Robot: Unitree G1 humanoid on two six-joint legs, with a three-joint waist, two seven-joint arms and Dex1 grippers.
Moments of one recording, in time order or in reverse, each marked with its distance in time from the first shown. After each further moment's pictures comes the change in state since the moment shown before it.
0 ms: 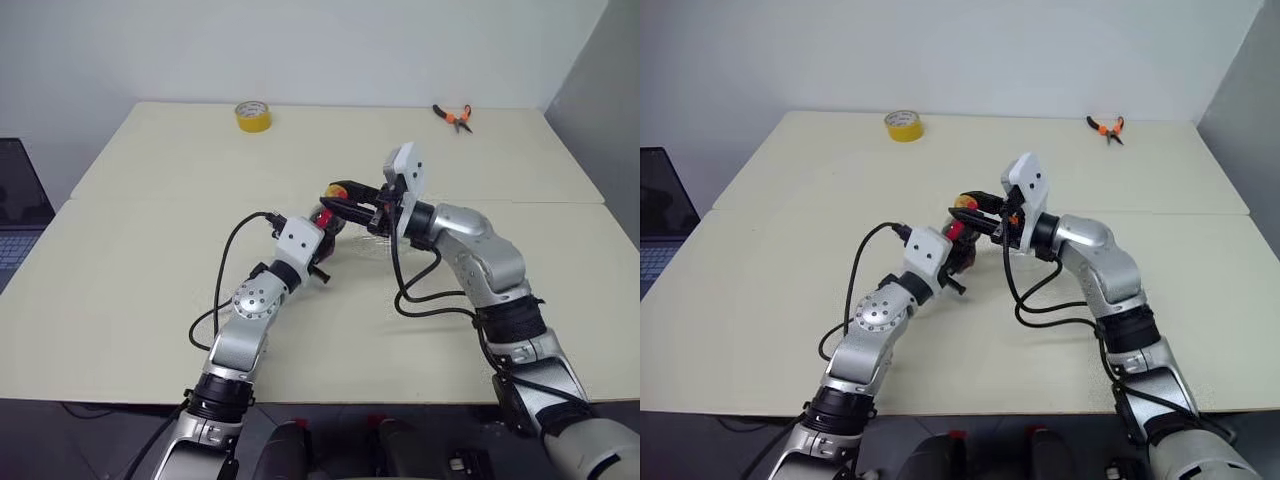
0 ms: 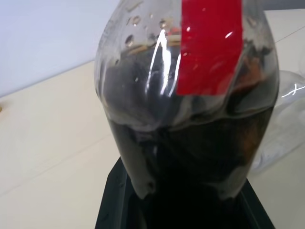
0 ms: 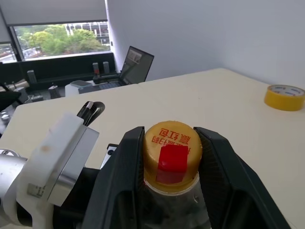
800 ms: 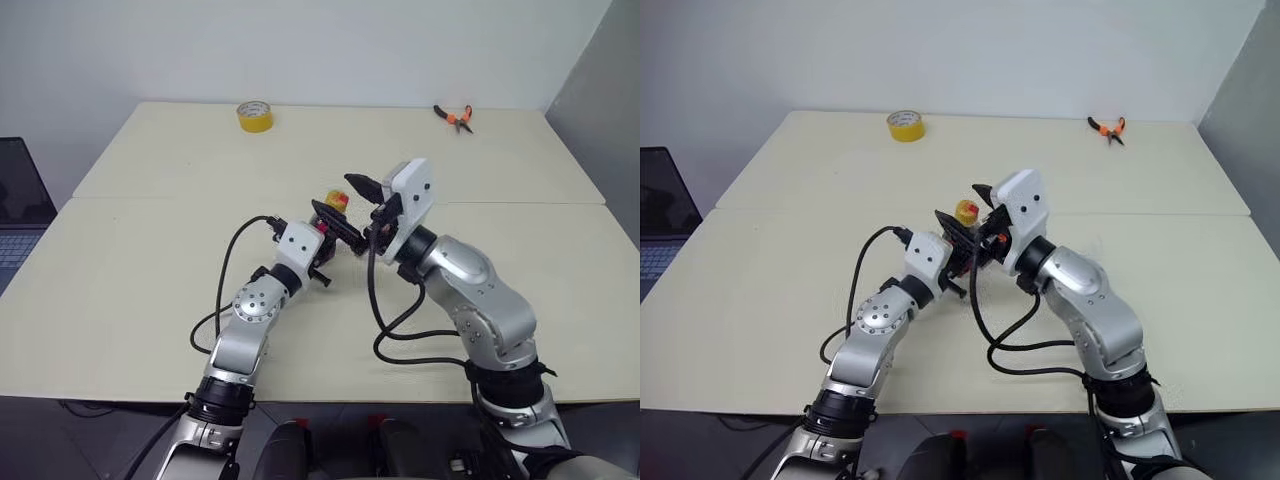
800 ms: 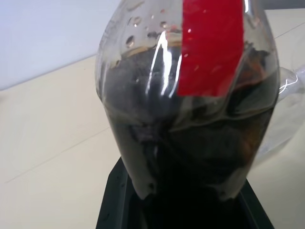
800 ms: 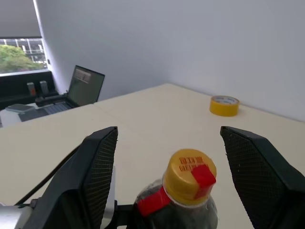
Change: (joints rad) left arm 0.010 -0.014 -0.001 -0.002 -0.001 -0.002 -0.004; right arm 0.262 0.134 0.034 -0.585 -0.140 0.257 -0.513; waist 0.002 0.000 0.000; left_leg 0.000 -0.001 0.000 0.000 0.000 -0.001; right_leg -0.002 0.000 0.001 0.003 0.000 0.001
